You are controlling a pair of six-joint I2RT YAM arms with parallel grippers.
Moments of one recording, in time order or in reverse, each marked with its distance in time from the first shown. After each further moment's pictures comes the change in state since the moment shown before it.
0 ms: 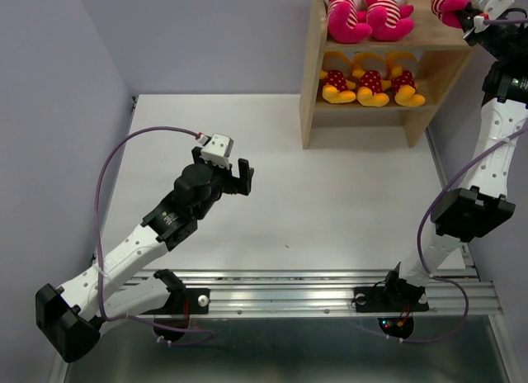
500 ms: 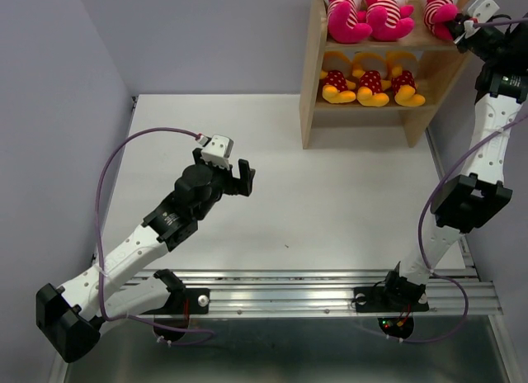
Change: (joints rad) left arm 0.000 0.000 -0.014 0.008 0.012 -0.025; right arm 0.000 0.096 -0.005 -0.009 -0.020 -0.025
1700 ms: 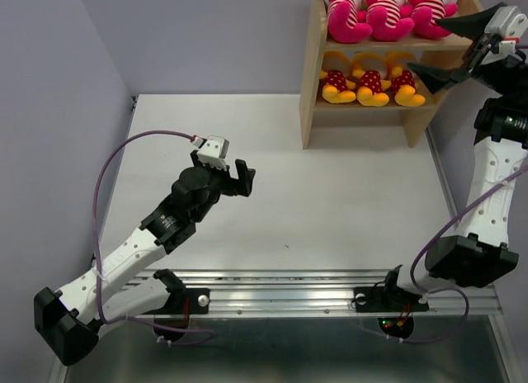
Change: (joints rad) left arm 0.000 -0.029 -0.021 0.011 0.011 -0.053; right arm 0.020 -0.451 -0.425 0.406 -0.237 0.599
